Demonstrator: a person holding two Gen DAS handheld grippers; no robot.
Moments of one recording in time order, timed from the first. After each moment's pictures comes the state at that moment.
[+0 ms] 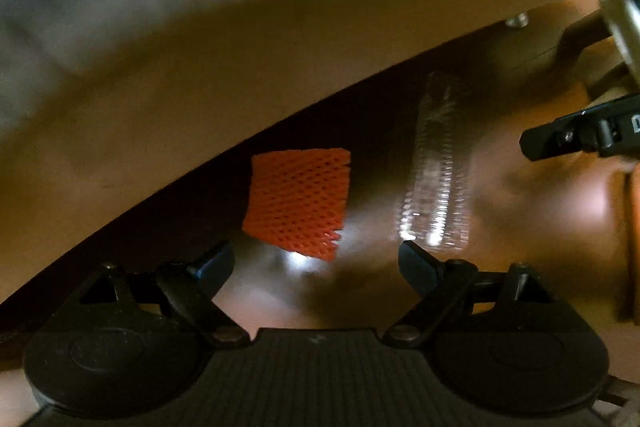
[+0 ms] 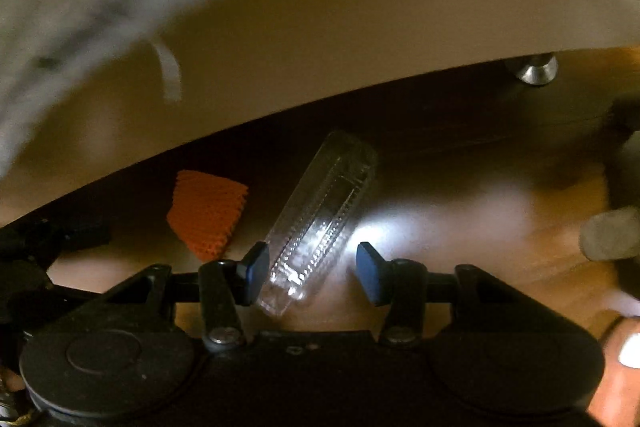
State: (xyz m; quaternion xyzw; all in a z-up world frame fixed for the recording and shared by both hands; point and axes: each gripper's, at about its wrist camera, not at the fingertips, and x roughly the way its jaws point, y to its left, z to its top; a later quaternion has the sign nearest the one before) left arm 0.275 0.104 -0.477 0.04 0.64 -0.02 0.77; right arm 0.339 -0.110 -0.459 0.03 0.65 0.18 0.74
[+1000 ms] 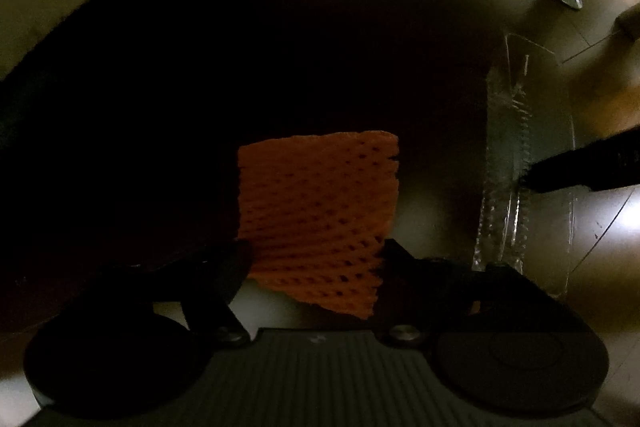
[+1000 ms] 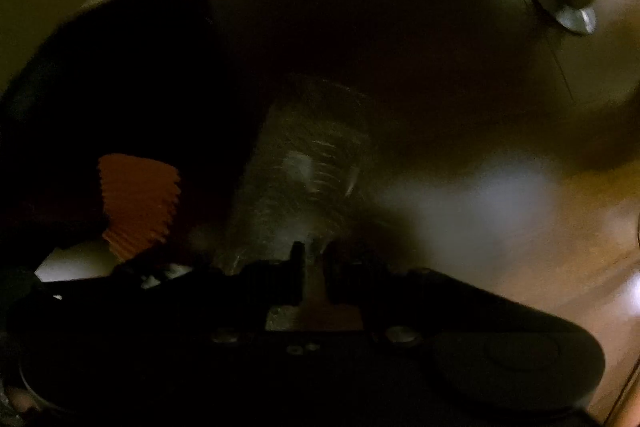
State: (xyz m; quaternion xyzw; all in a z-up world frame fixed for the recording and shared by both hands) left arm 0.283 0.114 -0.559 0.05 0.62 0.00 0.78; right arm 0.351 -0.086 -0.554 0.02 0.68 0.13 0.72
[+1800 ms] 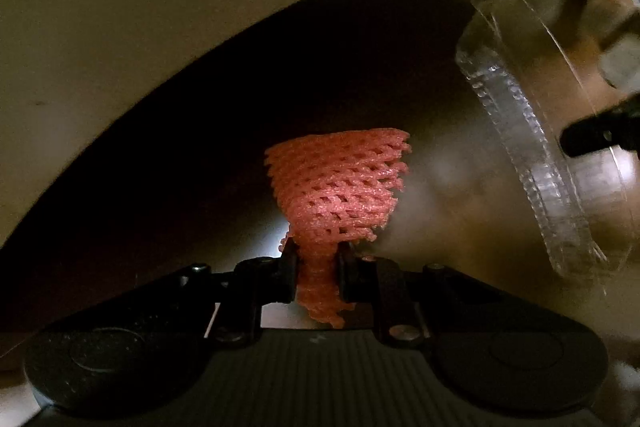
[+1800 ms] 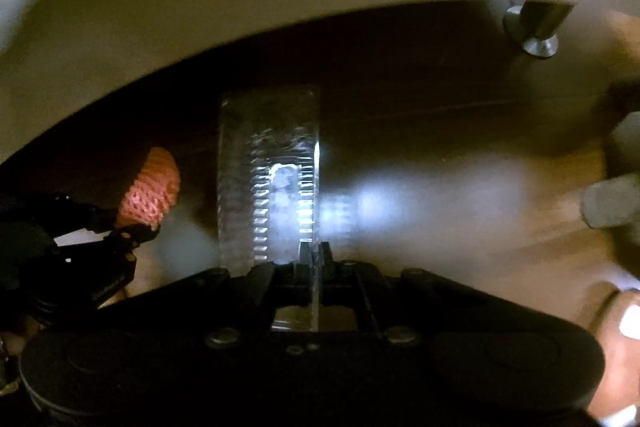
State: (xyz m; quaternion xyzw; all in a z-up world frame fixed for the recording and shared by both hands) left arm 0.264 0.099 -0.494 0.08 0.65 -0.05 0.76; right arm 0.303 -0.092 -0.457 -0.02 0.66 0.17 0.73
